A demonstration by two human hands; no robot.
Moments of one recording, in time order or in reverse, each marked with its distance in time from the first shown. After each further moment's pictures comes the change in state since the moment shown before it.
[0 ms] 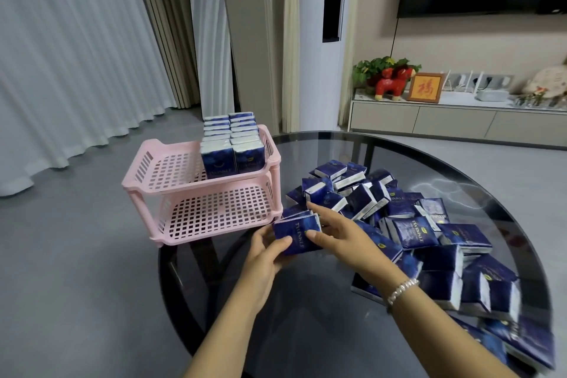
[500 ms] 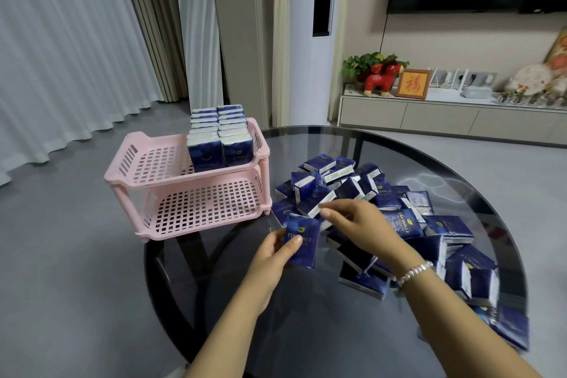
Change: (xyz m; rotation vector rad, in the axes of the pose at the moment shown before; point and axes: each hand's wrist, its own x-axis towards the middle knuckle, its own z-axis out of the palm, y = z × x) left_hand -0.004 -0.019 0.014 0.229 -0.089 -0.068; right_hand -0.008 -0.008 -0.038 -0.469 0.132 -0.004
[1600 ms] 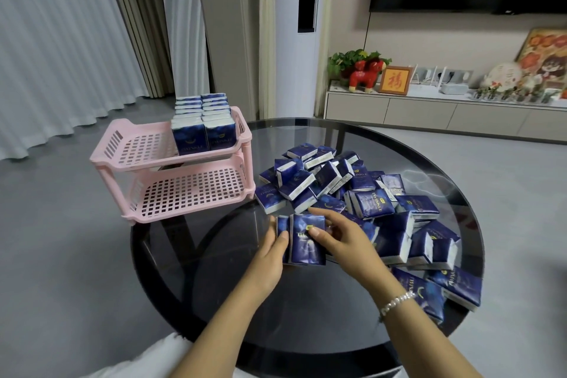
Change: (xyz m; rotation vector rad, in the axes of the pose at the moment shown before) left_hand -0.040 -0.008 0.028 0.345 0.002 0.010; right_hand -0.068 0.016 0.033 0.361 0.097 0.083
